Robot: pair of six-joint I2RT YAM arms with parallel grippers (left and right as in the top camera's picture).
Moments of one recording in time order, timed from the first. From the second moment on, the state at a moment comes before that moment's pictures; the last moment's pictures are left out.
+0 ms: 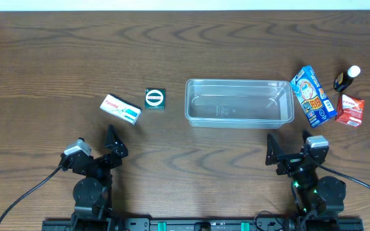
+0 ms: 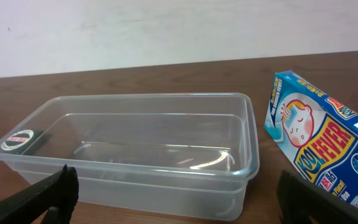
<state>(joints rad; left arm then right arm) -0.12 0.01 0.06 -0.18 -0.30 -0.45 0.02 0.02 0.07 -0.22 -0.18 0.17</state>
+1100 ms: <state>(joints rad) -0.12 0.01 0.06 -0.18 -0.30 -0.45 0.02 0.02 0.08 -0.18 -0.16 0.15</state>
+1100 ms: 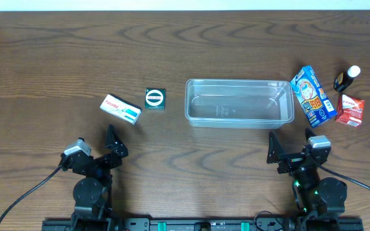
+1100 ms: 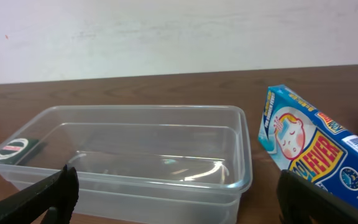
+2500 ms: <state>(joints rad) -0.12 0.01 0.06 -0.18 -0.30 -0.45 -0.47 1.70 1.68 -1.12 -0.34 -0.37</state>
